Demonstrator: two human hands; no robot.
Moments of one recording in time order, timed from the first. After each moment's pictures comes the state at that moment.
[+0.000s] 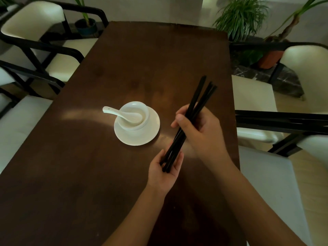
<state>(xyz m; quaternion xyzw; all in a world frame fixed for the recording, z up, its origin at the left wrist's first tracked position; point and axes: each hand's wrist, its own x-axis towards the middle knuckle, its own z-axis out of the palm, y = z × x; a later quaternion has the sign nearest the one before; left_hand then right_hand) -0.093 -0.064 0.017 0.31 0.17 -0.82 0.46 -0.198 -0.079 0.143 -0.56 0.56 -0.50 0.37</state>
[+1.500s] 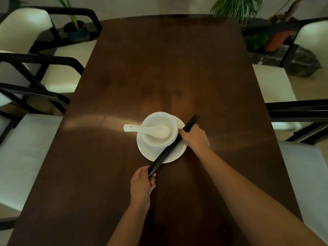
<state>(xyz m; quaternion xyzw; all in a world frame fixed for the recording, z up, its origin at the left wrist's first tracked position) 0.055 -0.129 -0.024 0.69 -0.19 -0.61 0.33 -0.130 -0.216 -0.022 -0.37 0.83 -0.15 0.39</state>
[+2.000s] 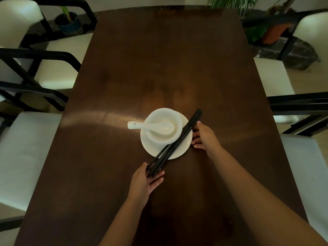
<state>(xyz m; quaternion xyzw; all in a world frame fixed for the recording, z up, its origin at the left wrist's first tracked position) 0.080 -0.139 -0.024 0.63 -0.07 -0.71 0.30 -0.136 -0.197 -0.020 -0.16 0.73 -0.36 0.56</state>
